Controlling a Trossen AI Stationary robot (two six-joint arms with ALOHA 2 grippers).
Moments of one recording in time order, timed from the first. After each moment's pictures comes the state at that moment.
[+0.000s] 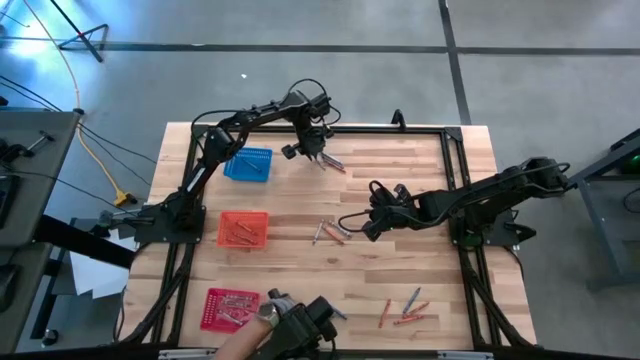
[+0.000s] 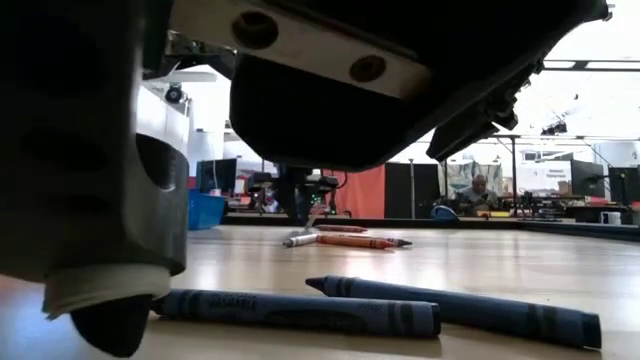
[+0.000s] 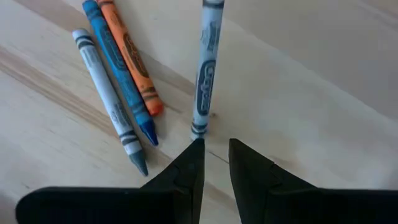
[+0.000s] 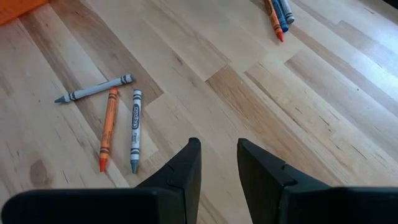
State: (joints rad) left arm 0.68 2.47 2.11 -1.20 0.36 1.72; right arm 0.19 1.37 0.81 -0.46 0.50 0.74
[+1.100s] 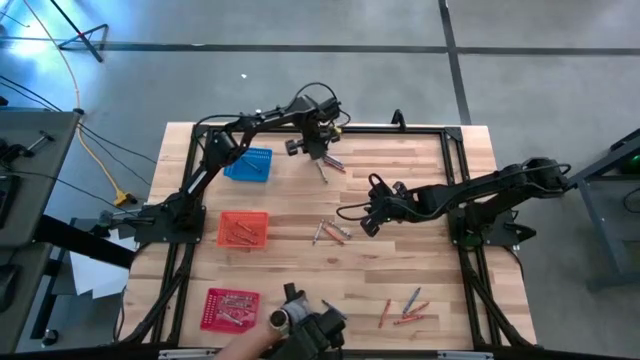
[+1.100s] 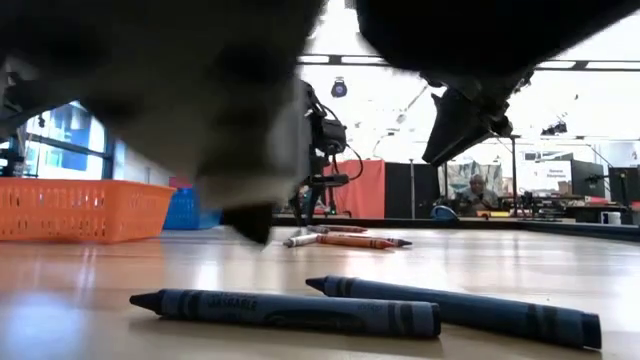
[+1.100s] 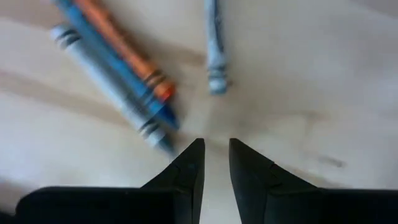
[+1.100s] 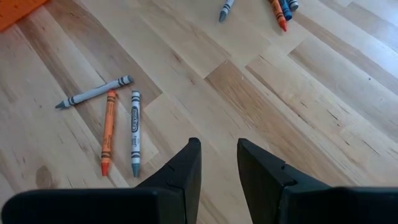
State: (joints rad) left arm 0.61 2.48 2.16 -1.17 0.09 1.88; right arm 0.12 1.37 0.81 -0.44 0.41 0.74
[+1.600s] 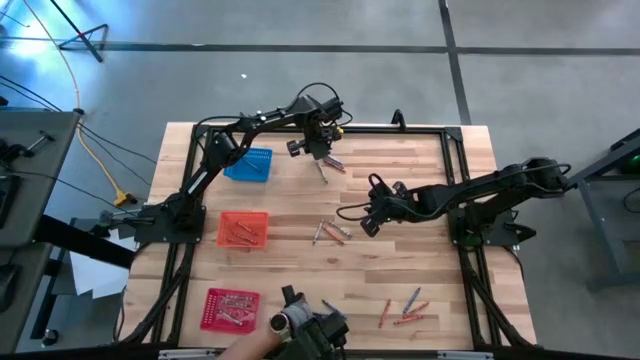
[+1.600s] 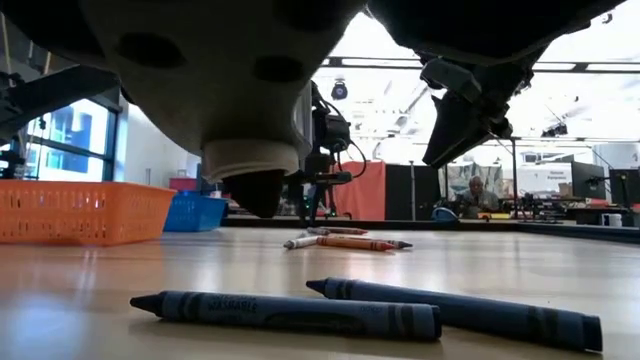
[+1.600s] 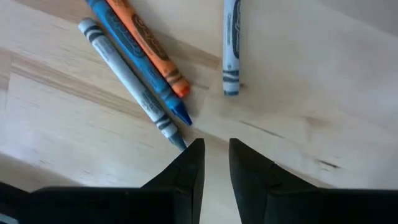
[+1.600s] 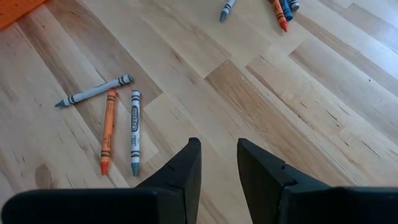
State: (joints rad) left arm 0.59 2.47 2.19 -1.19 0.07 1.79; right arm 0.12 1.37 0.81 -0.44 0.41 0.73
